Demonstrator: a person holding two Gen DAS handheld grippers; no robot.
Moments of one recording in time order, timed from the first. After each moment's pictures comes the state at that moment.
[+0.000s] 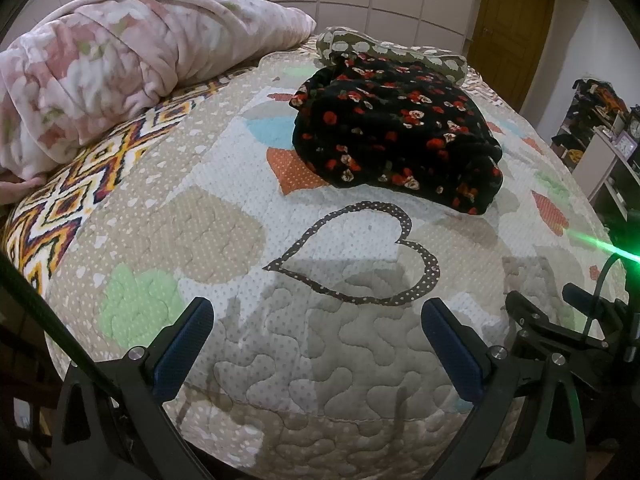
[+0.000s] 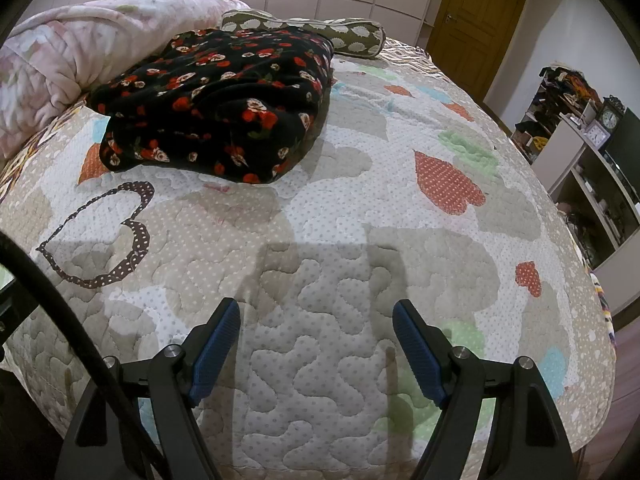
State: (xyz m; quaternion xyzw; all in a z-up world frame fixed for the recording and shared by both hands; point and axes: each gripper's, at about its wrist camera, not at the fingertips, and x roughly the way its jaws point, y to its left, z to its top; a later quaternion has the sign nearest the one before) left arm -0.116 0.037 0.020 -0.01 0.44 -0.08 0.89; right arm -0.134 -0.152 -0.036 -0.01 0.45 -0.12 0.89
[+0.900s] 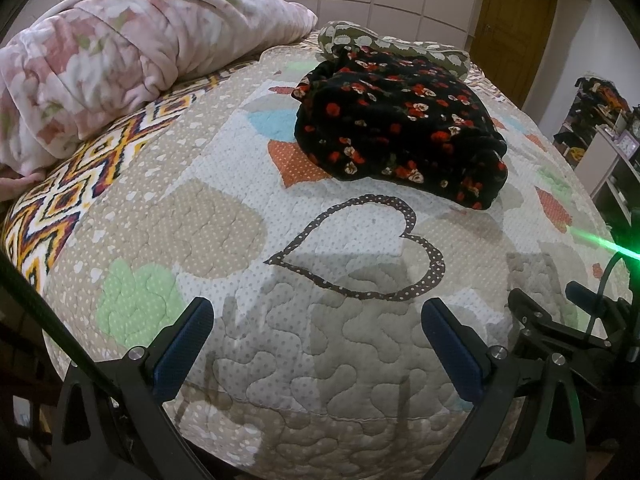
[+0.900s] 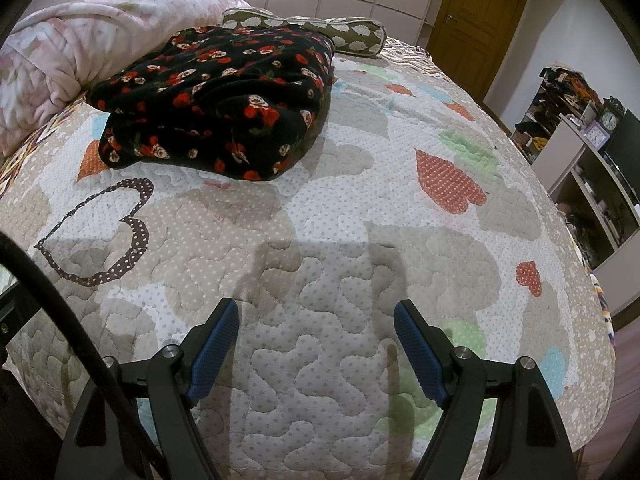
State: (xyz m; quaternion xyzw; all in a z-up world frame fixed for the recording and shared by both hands) left arm -0.115 0.038 0.015 -0.01 0.45 -0.08 0.89; right arm -0.134 -0.151 -0.038 -0.02 0.45 -0.12 0.89
